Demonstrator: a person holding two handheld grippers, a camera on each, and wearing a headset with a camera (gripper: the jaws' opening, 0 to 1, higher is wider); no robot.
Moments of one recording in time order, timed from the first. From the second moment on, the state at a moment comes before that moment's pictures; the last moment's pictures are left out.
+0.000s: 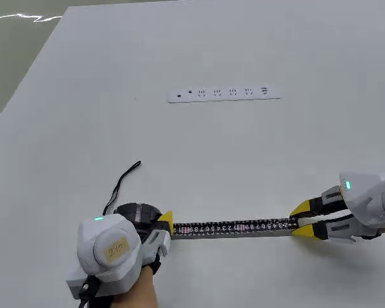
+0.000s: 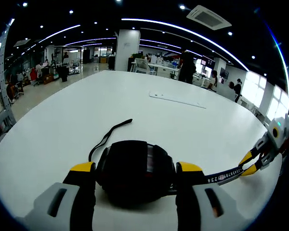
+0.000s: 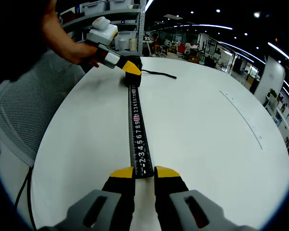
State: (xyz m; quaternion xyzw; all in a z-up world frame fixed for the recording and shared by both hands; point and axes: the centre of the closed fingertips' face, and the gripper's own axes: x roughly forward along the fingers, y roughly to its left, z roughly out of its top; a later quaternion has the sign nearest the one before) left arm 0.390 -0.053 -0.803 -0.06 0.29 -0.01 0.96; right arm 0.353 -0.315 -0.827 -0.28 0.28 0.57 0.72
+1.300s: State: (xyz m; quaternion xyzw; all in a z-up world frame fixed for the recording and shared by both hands) left arm 0.389 -0.051 -0.805 -0.06 0.32 0.00 0.94; right arm 0.353 -0.308 -0.823 -0.28 0.27 0.58 0.72
